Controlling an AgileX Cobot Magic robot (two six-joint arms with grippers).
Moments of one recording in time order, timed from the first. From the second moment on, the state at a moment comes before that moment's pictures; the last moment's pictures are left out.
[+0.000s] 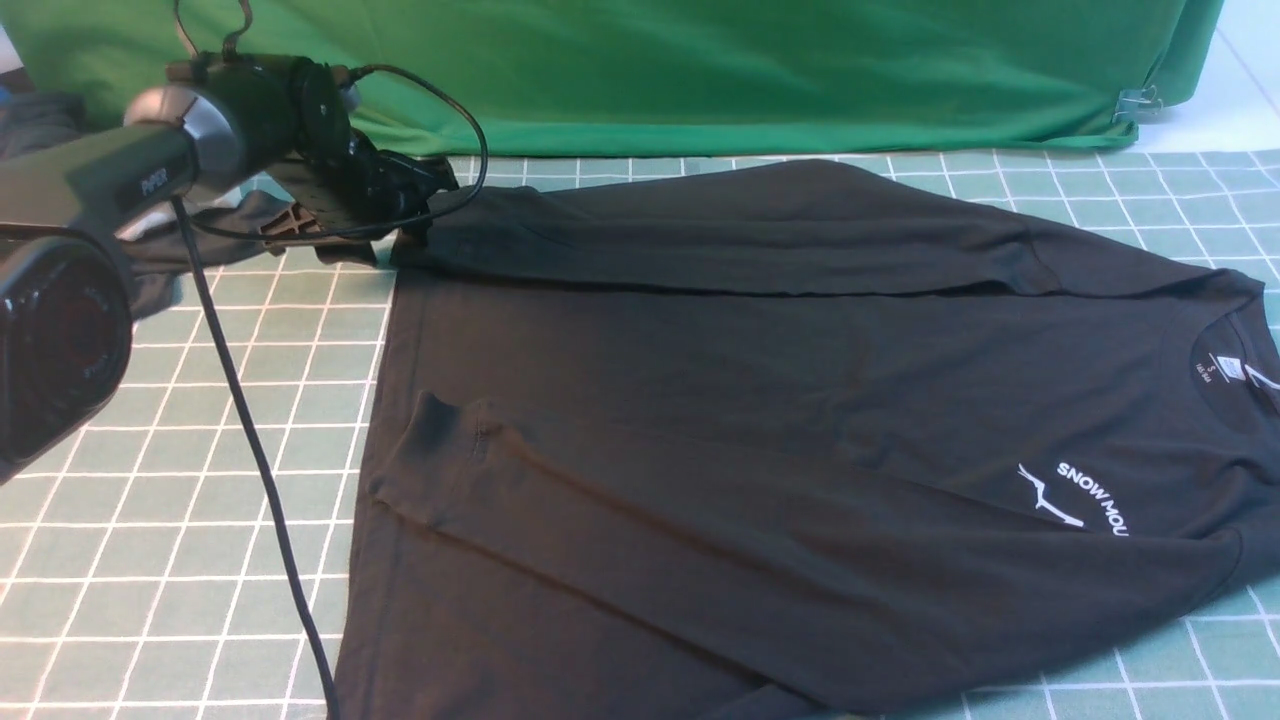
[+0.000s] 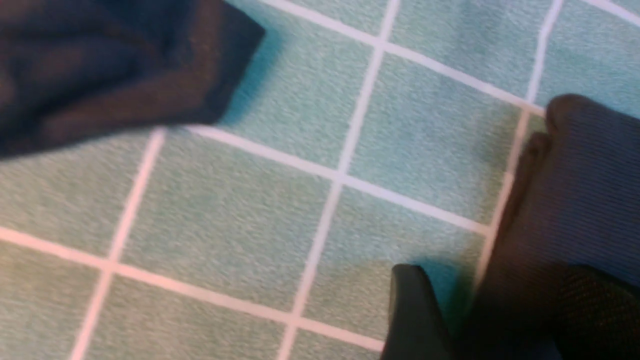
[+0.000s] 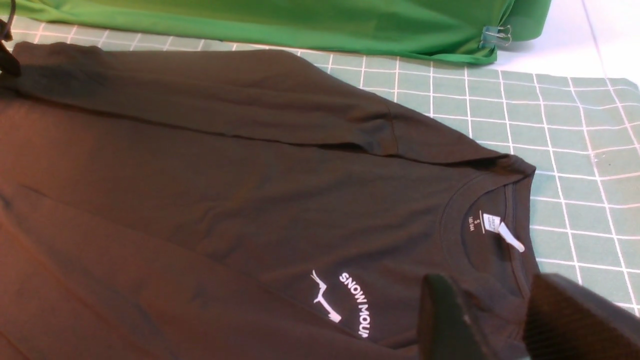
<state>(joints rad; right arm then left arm) 0.05 0.61 -0.89 0.17 0.89 -0.14 -0.03 2.36 -1.92 0.02 0.66 -0.44</state>
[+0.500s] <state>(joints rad) 0.05 0.61 -0.89 0.17 0.88 -0.14 -0.03 2.37 -1.92 -0.14 0.64 -0.34</state>
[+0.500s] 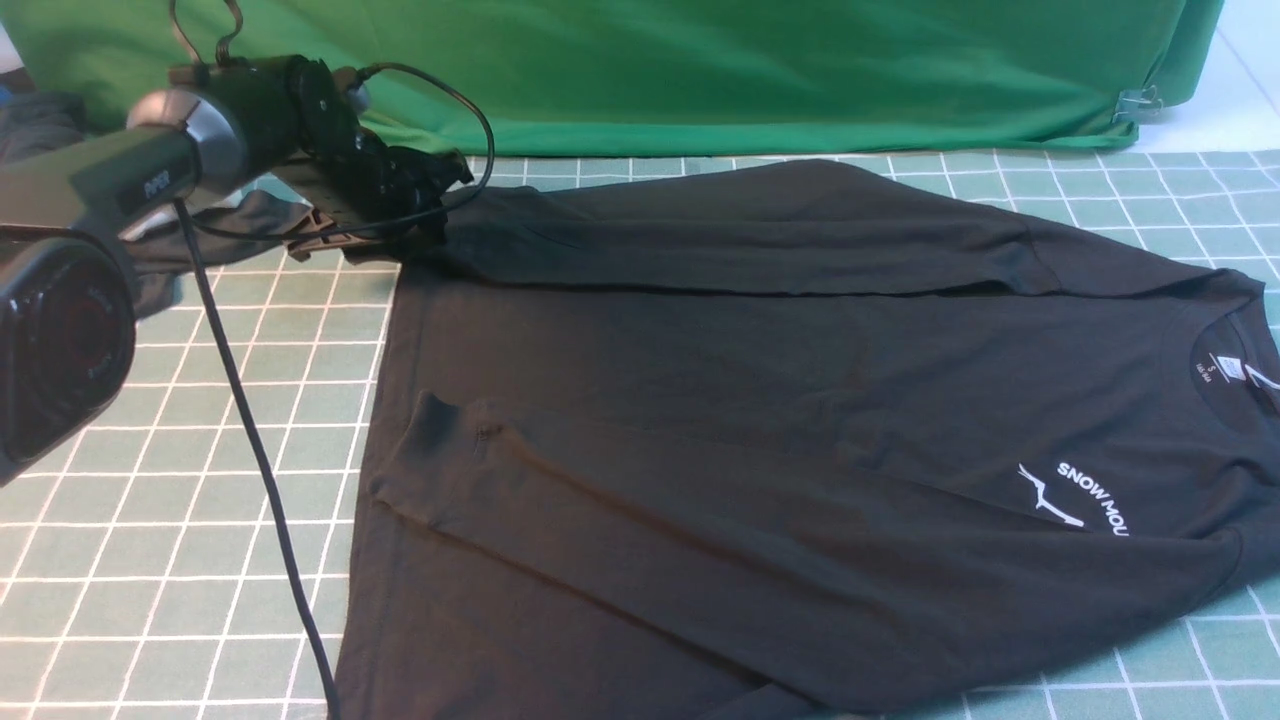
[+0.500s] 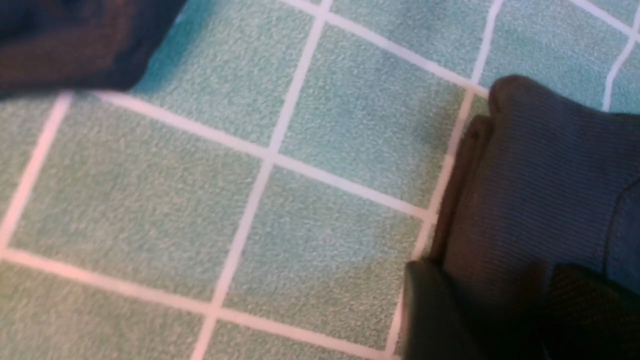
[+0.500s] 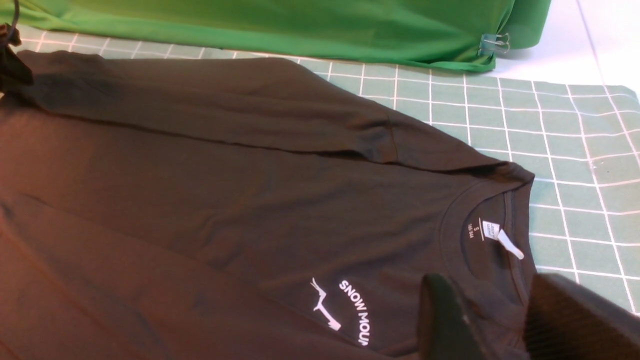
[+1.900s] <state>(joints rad) 0.05 0.61 -0.89 0.17 0.93 -0.14 -0.02 2.38 -1.96 -0.12 0.70 -0.31</state>
